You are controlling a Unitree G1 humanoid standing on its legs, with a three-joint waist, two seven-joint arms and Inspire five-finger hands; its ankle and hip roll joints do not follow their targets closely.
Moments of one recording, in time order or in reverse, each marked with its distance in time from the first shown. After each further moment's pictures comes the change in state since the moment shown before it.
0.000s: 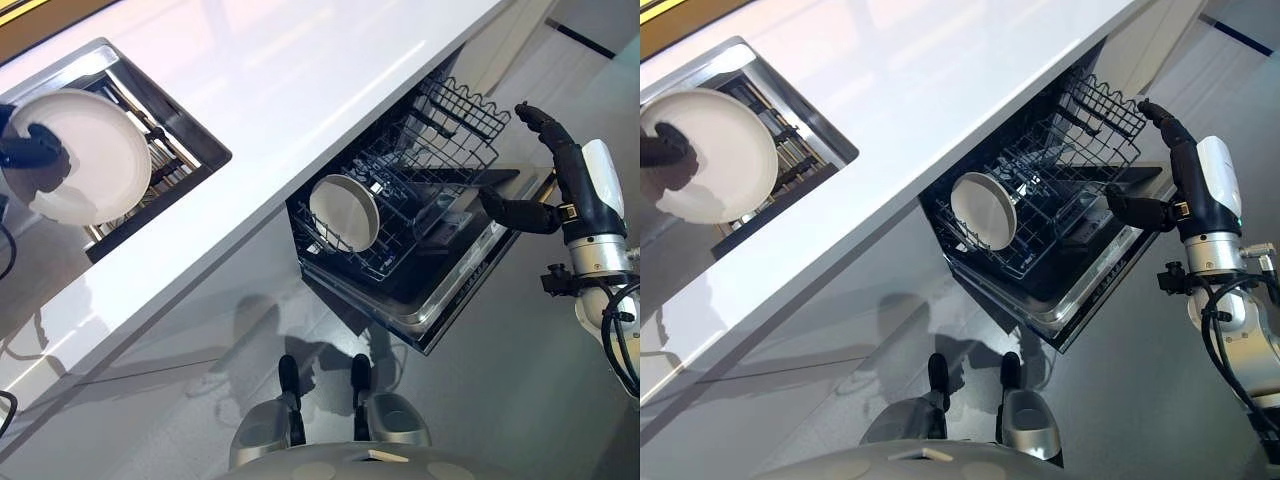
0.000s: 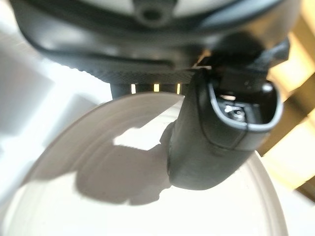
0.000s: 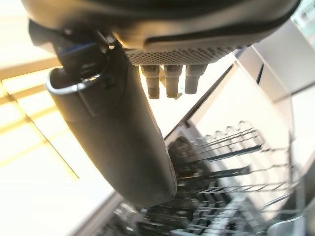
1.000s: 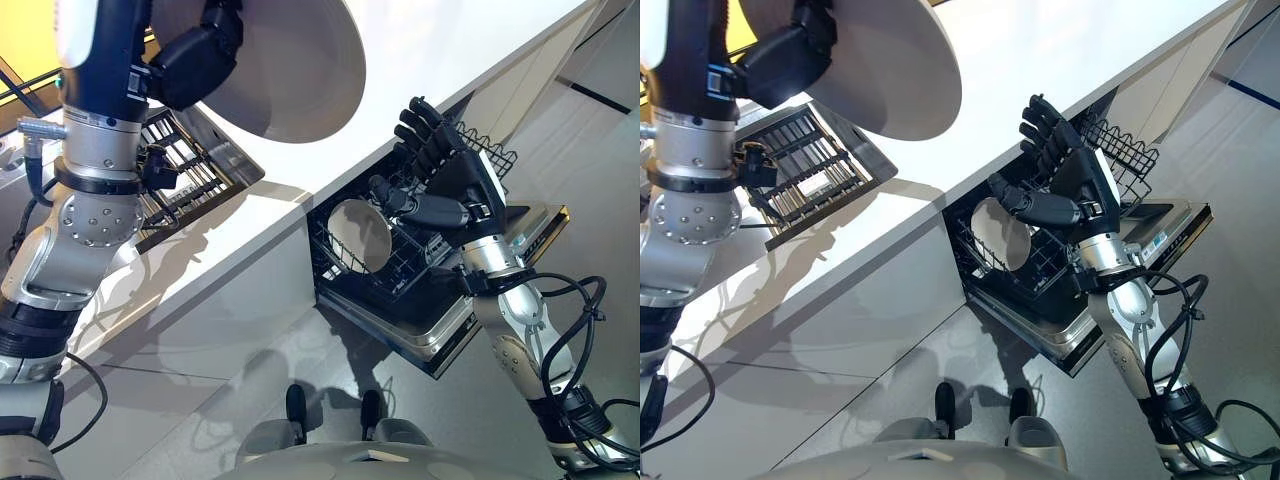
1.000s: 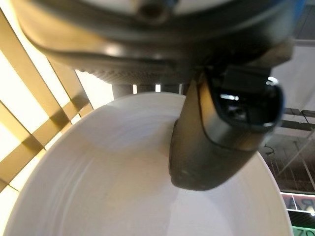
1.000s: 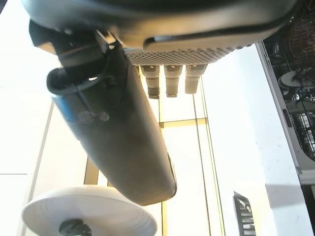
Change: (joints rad) left arm -0.003 -0.311 -0.098 -0.737 0.472 -0.335 0.432; right arm -0.165 0.329 0.269 -0.101 0.531 -0.042 0.284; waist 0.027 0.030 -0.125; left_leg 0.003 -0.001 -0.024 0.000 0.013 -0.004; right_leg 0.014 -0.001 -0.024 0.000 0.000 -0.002
